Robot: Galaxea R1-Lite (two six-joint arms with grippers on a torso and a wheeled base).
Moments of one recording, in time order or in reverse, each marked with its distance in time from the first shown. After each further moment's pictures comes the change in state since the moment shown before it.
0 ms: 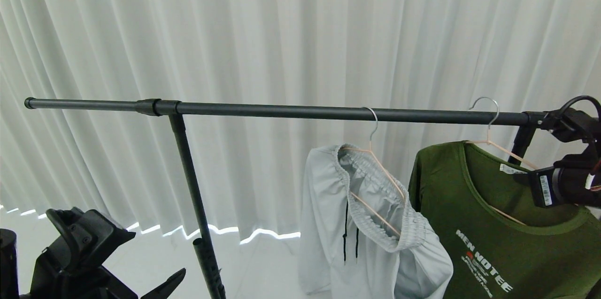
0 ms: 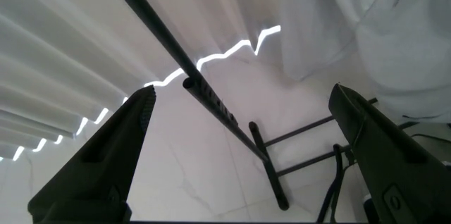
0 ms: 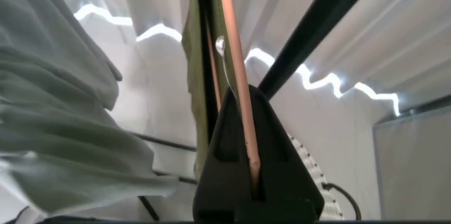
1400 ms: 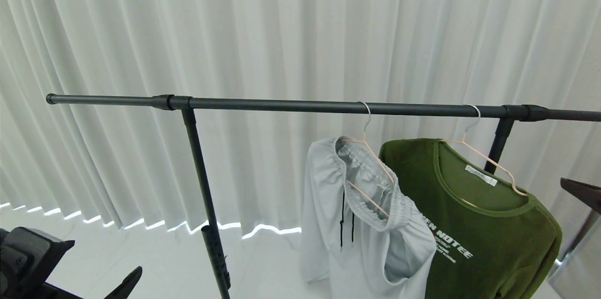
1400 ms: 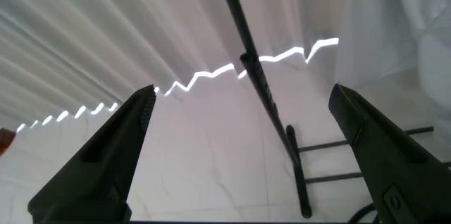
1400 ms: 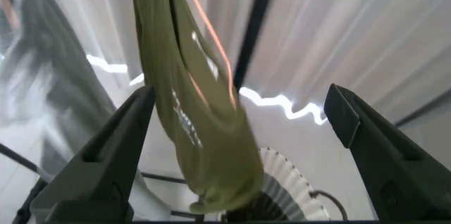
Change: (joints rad) left arm 0.103 -0.205 0.078 0.006 0.148 0.003; right arm -0.061 -0.418 0.153 -0.001 -0.007 -0.001
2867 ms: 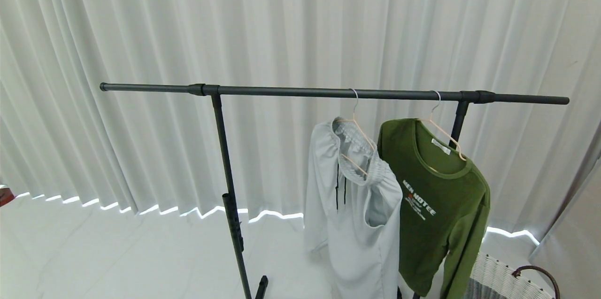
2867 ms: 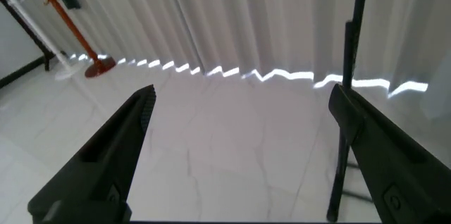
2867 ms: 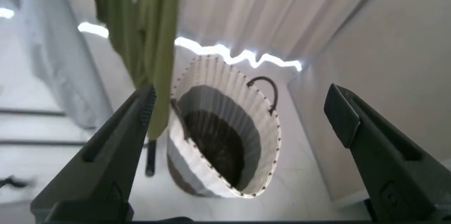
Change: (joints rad) left arm 0.175 -0.708 0.101 0.349 0.234 -0.068; right arm -0.051 -0.823 0.438 0.335 -0.209 -0.103
